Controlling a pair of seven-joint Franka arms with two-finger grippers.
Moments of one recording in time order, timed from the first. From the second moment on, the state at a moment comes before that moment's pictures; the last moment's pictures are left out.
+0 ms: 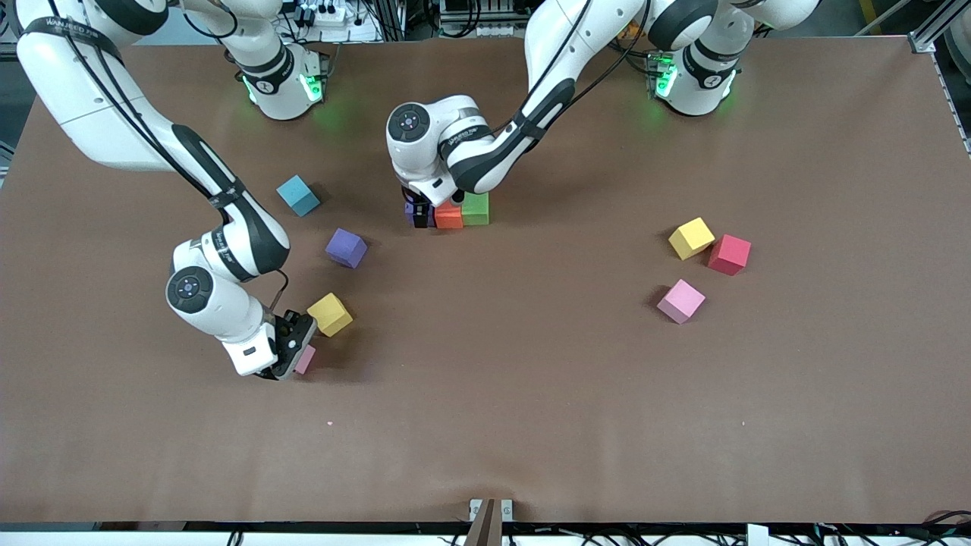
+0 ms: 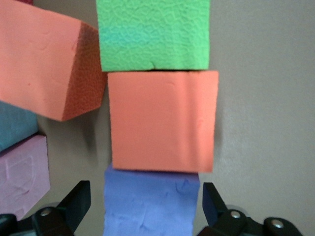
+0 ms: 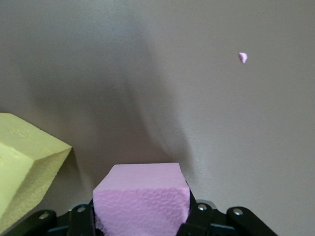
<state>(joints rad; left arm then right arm) -0.92 0.92 -0.25 -1.30 0.09 2.24 -2.69 -0.27 0.75 0.46 -1.73 -0.43 2.52 -0.79</state>
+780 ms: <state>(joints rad) -0.92 0.81 -0.26 -1.29 0.09 2.05 -2.68 -0.27 0.74 0.56 -1.54 -0.43 2.22 -0.76</state>
